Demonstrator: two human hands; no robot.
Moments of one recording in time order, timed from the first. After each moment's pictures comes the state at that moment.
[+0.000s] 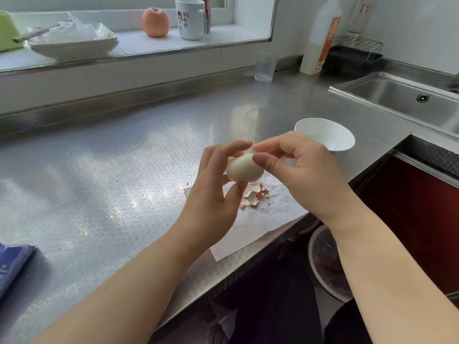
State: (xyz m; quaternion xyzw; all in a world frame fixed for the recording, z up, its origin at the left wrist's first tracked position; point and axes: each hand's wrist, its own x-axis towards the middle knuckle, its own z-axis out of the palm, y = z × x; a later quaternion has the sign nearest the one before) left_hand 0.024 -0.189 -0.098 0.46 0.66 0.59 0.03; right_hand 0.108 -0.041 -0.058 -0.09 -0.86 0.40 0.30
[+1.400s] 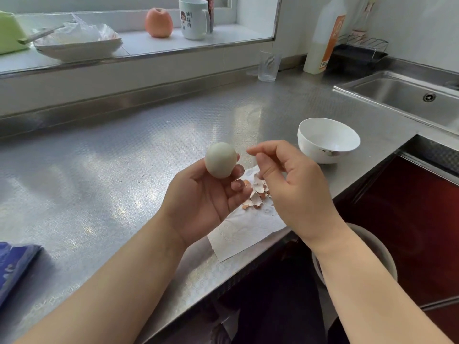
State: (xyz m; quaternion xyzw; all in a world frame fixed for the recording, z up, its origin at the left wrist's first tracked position) left_hand -0.002 -0.194 -0.088 0.15 0.28 0.79 0.53; right_hand 0.105 -0.074 -0.070 -0.09 -0.83 0.41 0.37
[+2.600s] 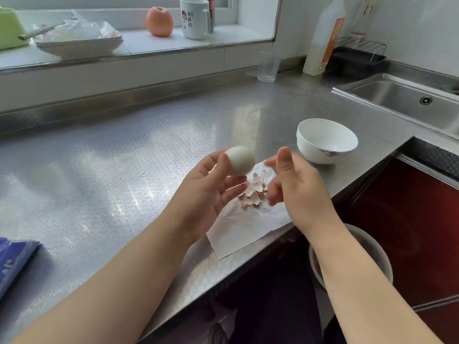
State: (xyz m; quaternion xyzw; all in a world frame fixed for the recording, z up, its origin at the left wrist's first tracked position) left_hand 0.001 -0.189 -0.101 0.19 0.46 0.78 0.38; right_hand 0.110 -0.060 -0.088 -0.23 -0.79 0.50 0.27
